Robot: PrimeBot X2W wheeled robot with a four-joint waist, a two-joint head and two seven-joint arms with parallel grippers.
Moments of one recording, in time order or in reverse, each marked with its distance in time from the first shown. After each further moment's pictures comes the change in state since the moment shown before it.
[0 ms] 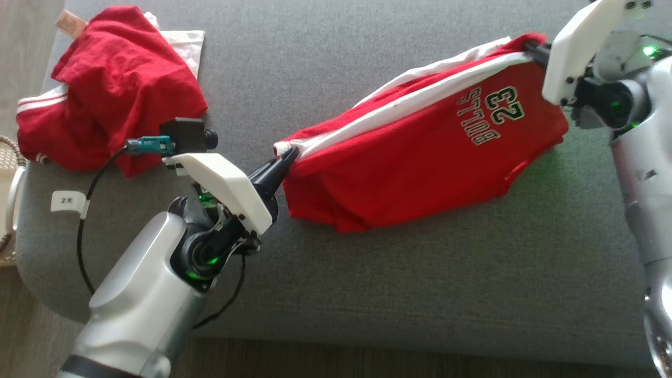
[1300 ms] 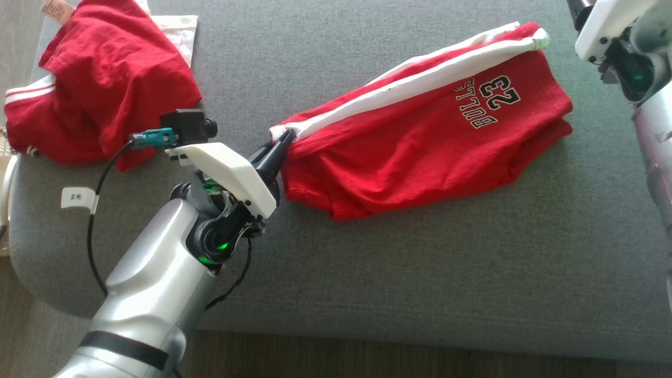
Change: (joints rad) left arm -0.101 -0.077 -0.010 0.243 0.058 -0.086 -0.138; right arm -0.196 -0.031 0.058 0.351 -0.012 0.000 -0.487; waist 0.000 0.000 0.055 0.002
